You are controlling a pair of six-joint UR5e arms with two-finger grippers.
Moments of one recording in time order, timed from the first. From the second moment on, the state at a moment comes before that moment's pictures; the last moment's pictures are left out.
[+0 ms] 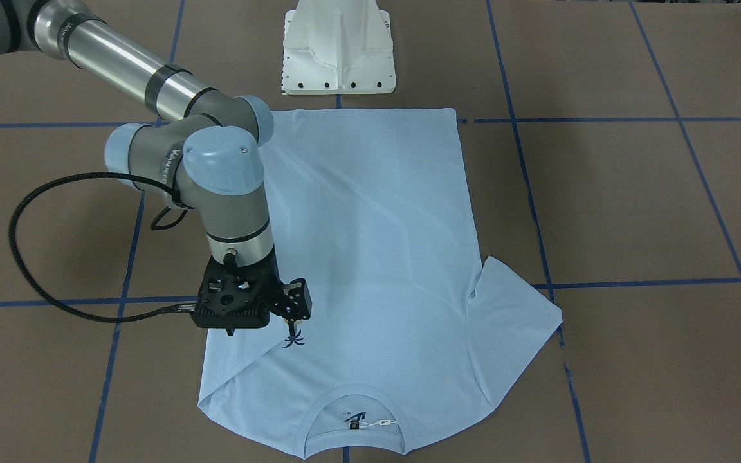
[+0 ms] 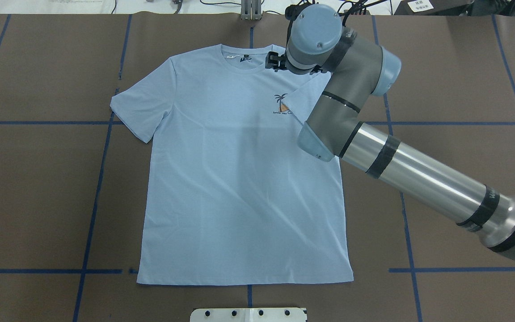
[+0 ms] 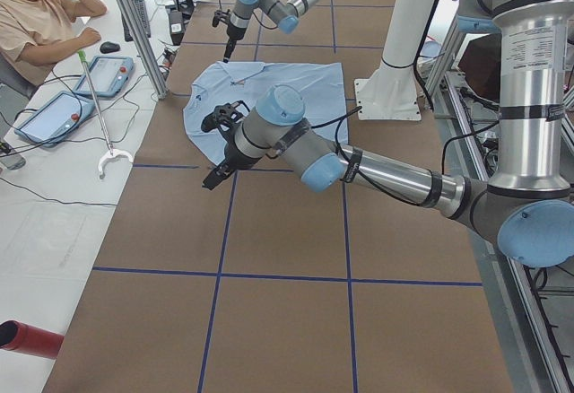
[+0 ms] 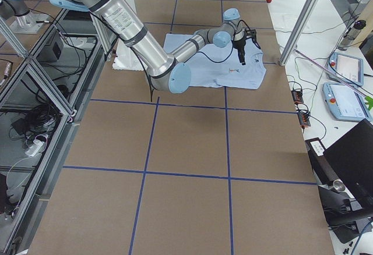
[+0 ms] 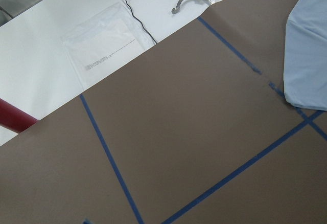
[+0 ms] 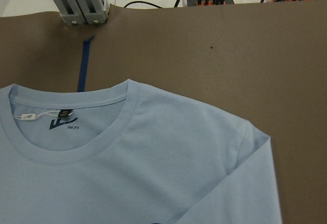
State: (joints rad) left arm -1.49 -1.52 -1.90 -2.13 -2.28 -0.04; right arm 0.81 -0.73 1.30 -1.30 1.78 1.05
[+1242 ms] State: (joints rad) left arm -0.89 -1.94 -1.34 -2.45 -1.78 -0.99; right arm 1.26 -1.18 1.59 -1.32 2.28 0.41
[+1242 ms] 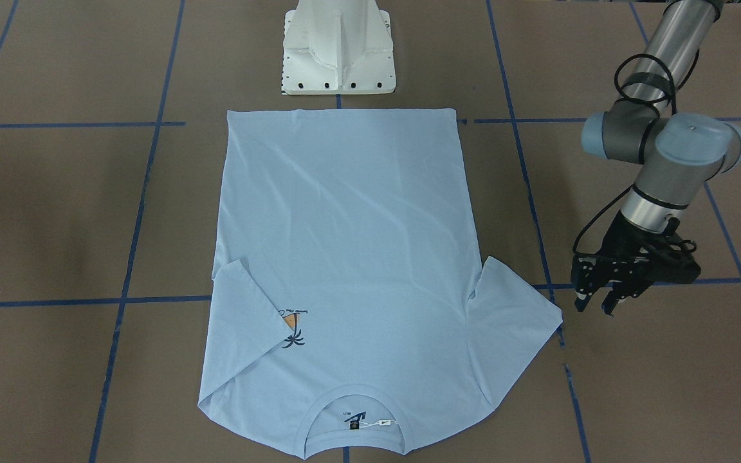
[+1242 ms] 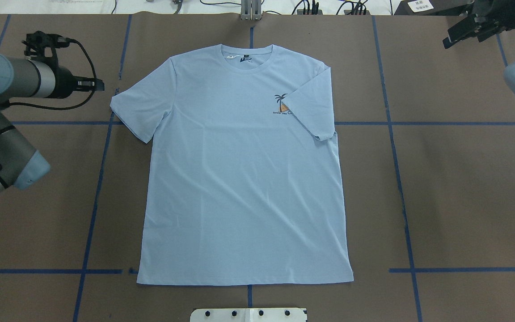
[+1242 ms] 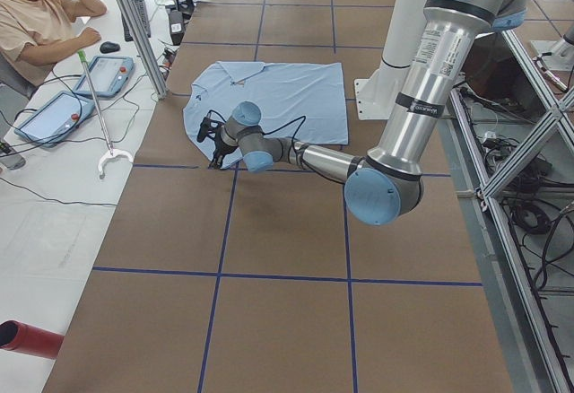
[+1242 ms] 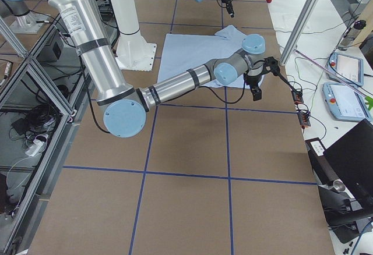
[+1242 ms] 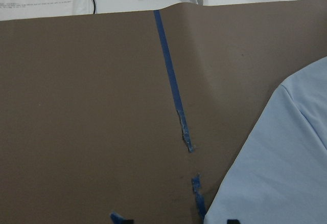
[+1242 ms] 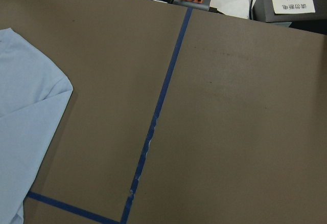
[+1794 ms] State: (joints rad) left arm -0.83 -2.00 -1.24 -2.46 -1.70 -1.02; right arm 1.26 -1.18 1.59 -1.32 2.27 0.41
